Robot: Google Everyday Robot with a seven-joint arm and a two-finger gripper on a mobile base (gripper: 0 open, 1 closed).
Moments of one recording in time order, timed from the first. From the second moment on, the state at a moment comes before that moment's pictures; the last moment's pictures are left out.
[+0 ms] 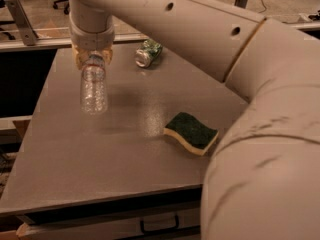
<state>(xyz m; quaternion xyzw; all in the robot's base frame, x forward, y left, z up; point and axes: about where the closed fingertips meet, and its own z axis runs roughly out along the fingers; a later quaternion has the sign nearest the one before) 0.649 0.167 0.923 -0.20 0.95 0.10 0.23</state>
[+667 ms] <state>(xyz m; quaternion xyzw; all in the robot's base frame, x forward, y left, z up) 0.652 0.169 0.921 -0.21 0.94 0.10 0.23</state>
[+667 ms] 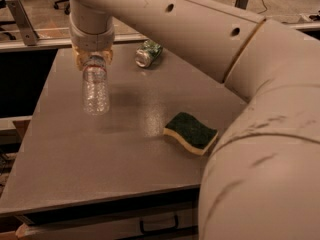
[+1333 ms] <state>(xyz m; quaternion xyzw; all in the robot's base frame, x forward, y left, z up) 0.665 0.094 0.993 -0.24 0.92 0.19 0.26</state>
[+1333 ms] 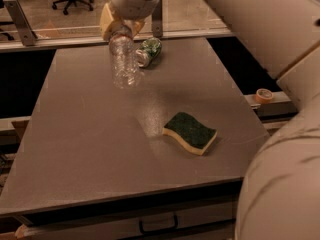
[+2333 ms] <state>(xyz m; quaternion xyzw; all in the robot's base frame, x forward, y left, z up) 0.661 0.037 1.047 -0.31 0.88 0.20 0.30</state>
